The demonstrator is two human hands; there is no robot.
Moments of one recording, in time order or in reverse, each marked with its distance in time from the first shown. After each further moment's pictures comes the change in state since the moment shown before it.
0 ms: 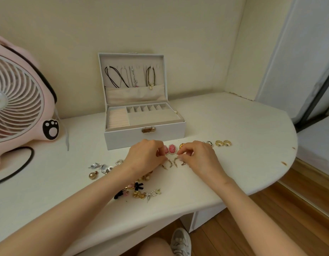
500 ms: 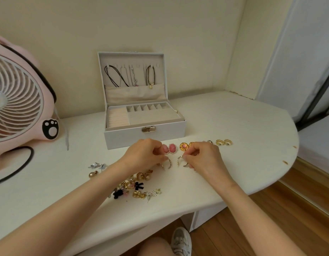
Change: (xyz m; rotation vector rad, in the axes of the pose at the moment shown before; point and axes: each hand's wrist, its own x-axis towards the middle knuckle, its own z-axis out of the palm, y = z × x) left_hand 0.001 -0.004 -0.008 -0.162 -0.131 -0.082; right_hand -0.006 0.002 -0.003 0.152 0.046 0.142
